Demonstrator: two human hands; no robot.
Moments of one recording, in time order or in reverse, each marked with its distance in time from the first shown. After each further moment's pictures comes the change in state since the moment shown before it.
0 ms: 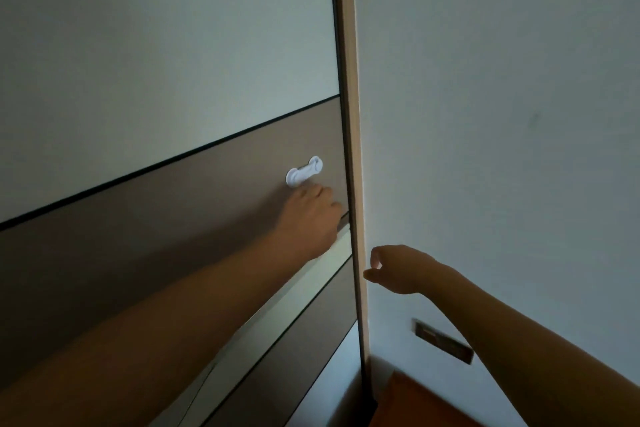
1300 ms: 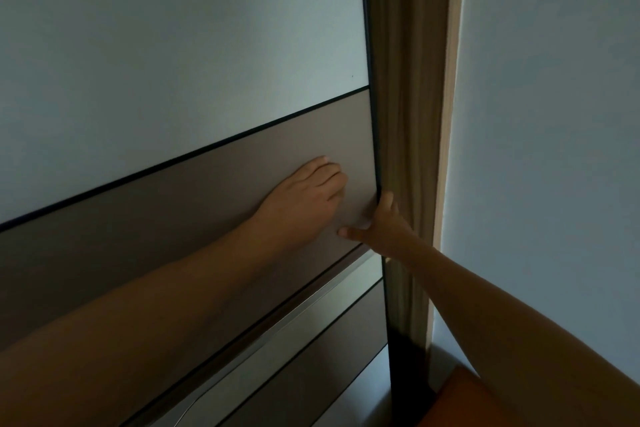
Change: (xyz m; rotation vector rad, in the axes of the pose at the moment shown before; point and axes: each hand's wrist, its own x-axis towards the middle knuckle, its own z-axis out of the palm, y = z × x) left_hand -0.113 -0.085 -0.015 0.330 -0.007 0.142; right_hand 0.080 -0.131 0.046 0.694 0.182 -0.152
